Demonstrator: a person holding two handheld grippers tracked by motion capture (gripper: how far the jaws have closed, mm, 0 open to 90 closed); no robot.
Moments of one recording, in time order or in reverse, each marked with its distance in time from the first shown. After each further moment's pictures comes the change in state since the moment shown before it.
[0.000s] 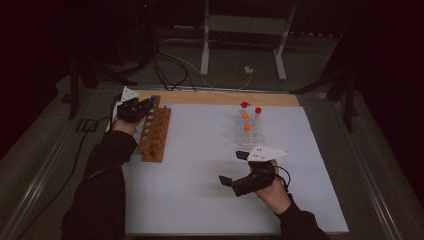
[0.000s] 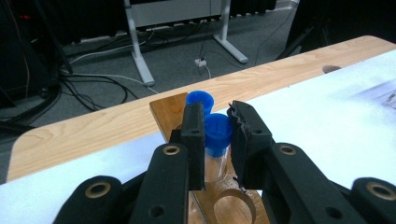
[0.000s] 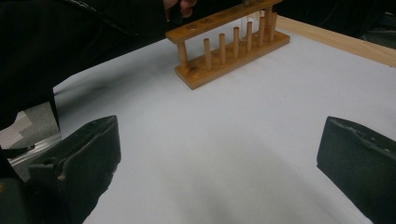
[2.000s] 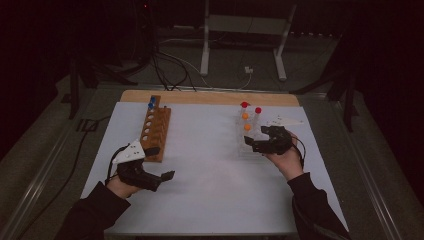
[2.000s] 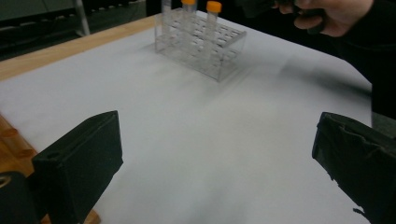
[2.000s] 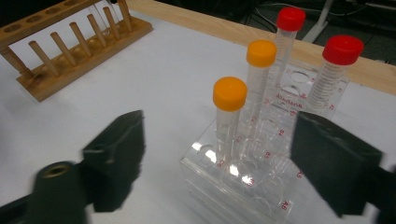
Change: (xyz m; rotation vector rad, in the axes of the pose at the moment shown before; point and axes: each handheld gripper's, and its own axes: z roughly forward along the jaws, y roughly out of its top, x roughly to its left) left arm -0.123 -0.058 -0.132 0.014 -0.506 0.146; right arm -0.113 0.006 -0.001 0.070 -0.331 0.127
